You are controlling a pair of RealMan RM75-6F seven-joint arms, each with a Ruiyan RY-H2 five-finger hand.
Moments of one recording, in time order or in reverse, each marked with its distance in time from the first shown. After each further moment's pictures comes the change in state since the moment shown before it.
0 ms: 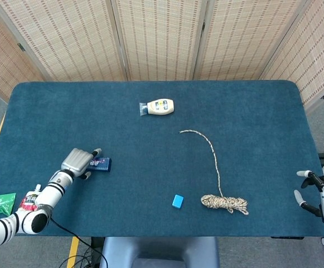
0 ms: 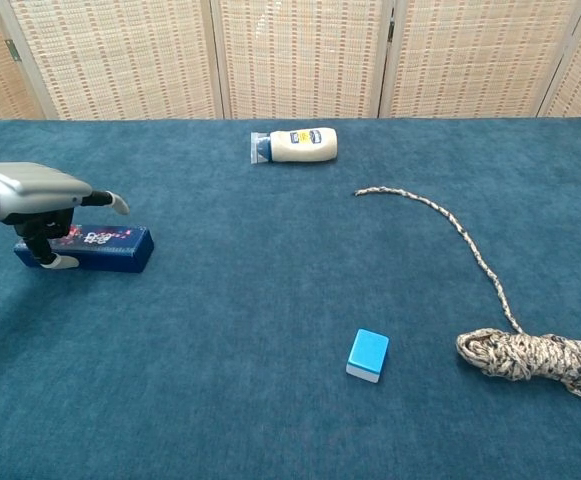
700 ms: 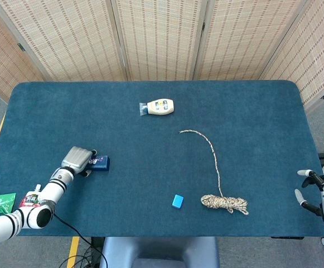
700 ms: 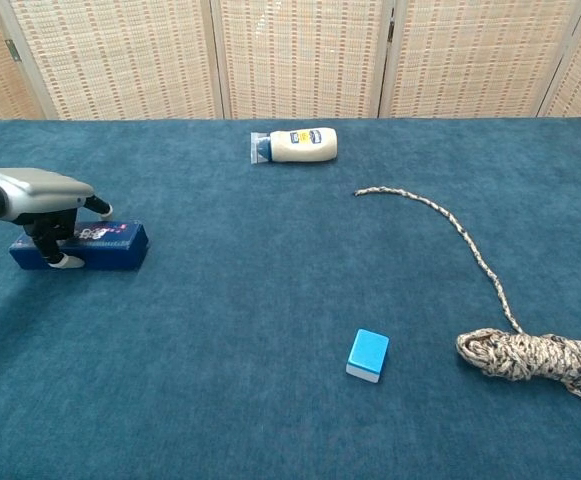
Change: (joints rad) left arm -0.035 -0.041 0.025 0.080 -0.056 -0.007 -0.072; right arm 0.004 -0.003 0.007 0.008 0.001 -0.004 0.006
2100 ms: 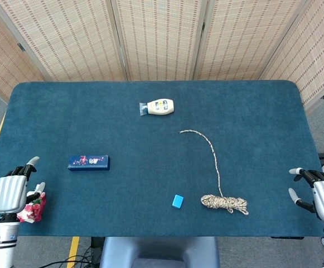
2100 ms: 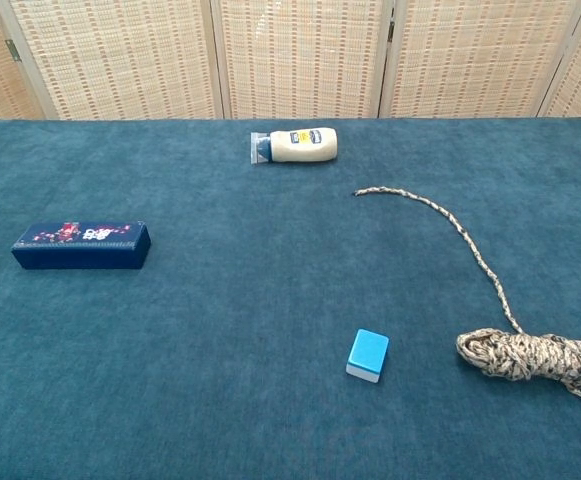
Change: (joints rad) left arm 0.573 0.117 0.057 -0.281 0.444 0.921 -0.212; right arm 0.040 0.036 -0.015 -0.029 -0.023 -0.057 -0.044
